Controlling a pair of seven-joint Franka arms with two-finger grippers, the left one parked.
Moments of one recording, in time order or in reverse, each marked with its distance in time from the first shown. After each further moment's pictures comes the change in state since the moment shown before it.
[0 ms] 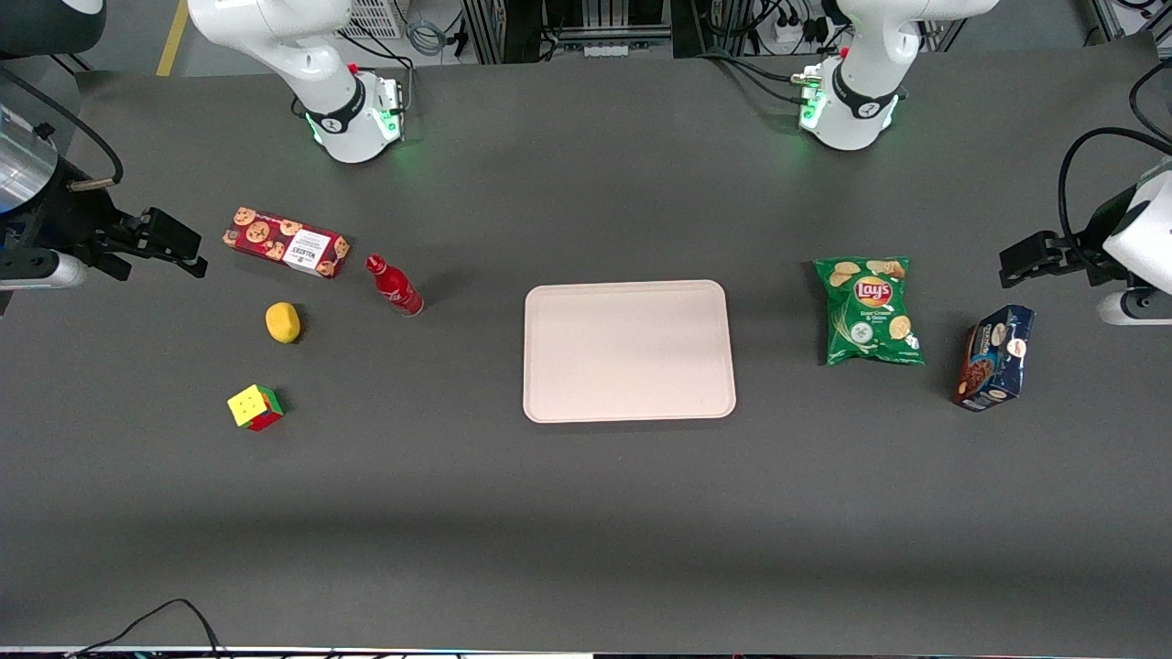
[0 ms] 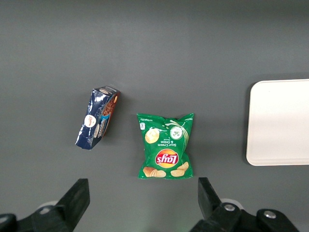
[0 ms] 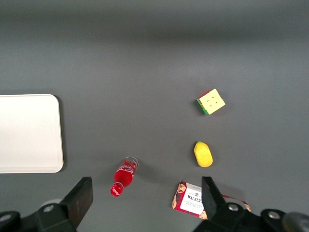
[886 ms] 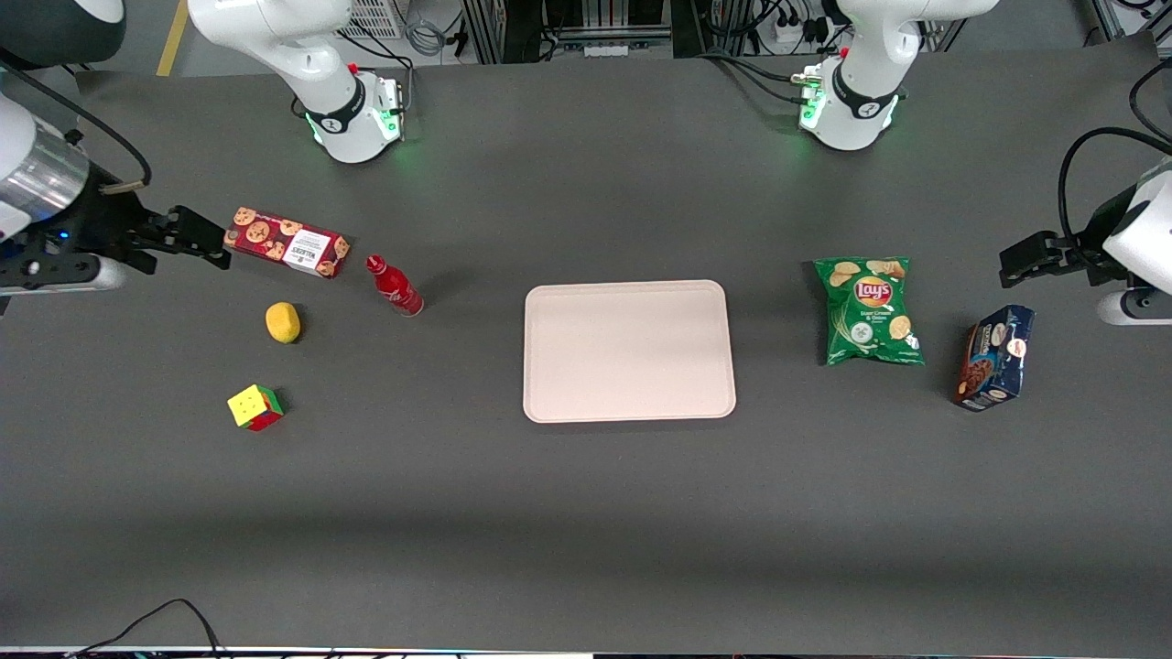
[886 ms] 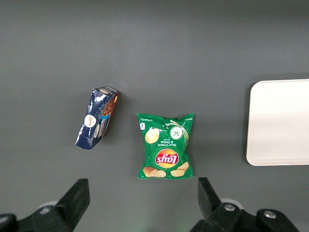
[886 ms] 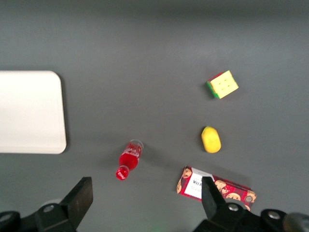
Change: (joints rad) arm 0.009 0.010 0.021 -0.026 0.020 -0.052 -0.003
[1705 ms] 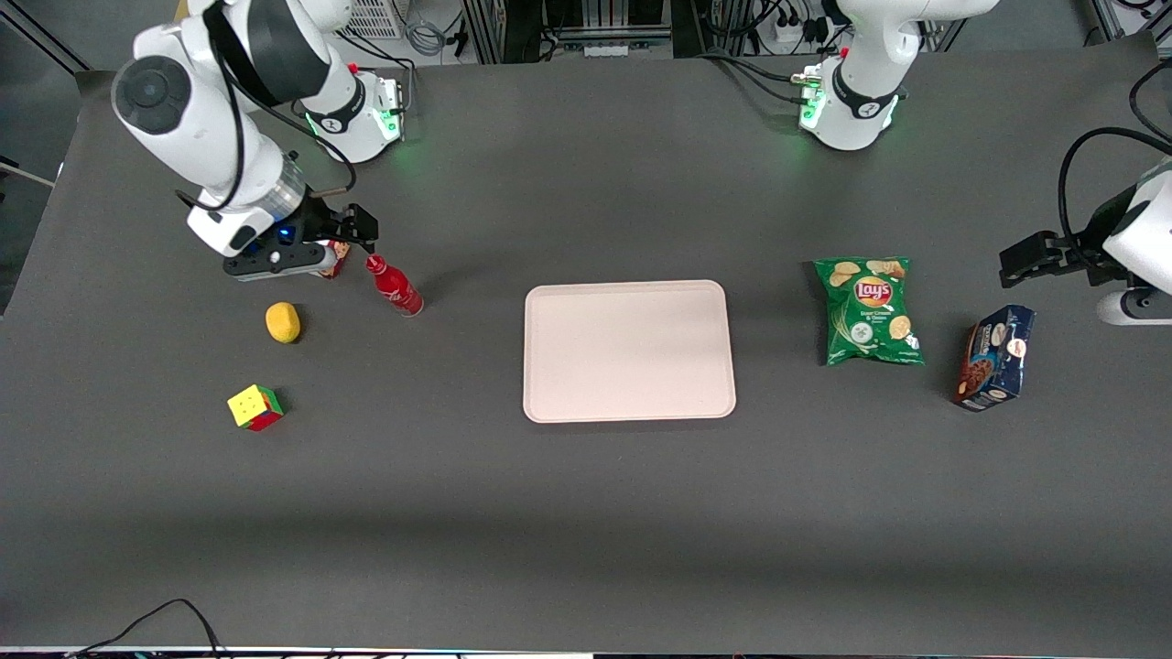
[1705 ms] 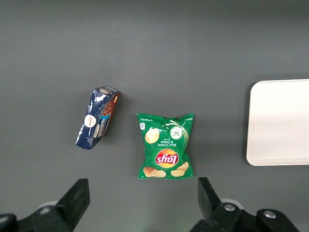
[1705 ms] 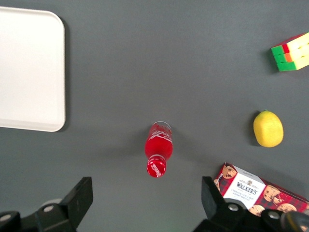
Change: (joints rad) arm 0.006 -0.167 0.203 -0.566 0.036 0.385 0.089
